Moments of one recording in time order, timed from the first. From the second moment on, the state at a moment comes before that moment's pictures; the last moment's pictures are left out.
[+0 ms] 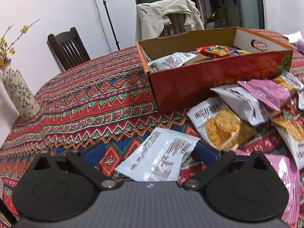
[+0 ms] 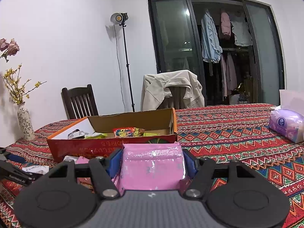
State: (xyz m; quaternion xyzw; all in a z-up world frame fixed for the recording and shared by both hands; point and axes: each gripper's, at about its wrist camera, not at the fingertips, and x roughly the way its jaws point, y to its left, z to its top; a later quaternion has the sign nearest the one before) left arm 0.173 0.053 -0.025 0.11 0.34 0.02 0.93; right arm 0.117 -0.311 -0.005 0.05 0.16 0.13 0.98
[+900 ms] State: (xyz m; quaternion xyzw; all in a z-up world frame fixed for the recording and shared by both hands) left arm 0.134 0.060 0.001 -0.01 0.28 0.02 0.96; right arm 0.117 -0.287 0.004 -0.01 0.17 0.15 0.97
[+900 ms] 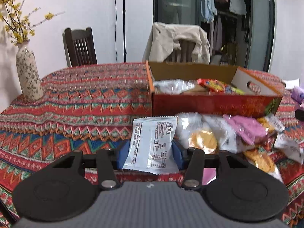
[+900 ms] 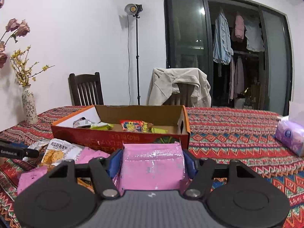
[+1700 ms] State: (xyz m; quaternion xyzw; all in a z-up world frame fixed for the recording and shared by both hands) left arm 0.215 0.011 0.083 -0.05 0.19 -0.01 0.98; right arm 0.205 -0.230 0.069 -0.01 0.17 0.13 0.98
